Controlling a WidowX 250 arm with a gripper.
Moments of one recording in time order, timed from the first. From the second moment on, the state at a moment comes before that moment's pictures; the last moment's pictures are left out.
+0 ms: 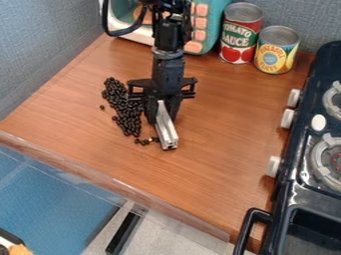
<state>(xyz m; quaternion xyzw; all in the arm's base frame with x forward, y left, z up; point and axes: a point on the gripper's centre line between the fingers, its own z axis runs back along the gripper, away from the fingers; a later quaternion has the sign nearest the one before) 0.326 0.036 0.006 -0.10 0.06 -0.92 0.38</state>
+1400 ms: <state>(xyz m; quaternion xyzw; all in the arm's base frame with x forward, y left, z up) 0.342 0.039 0.012 -0.12 0.03 -0.92 0.37</state>
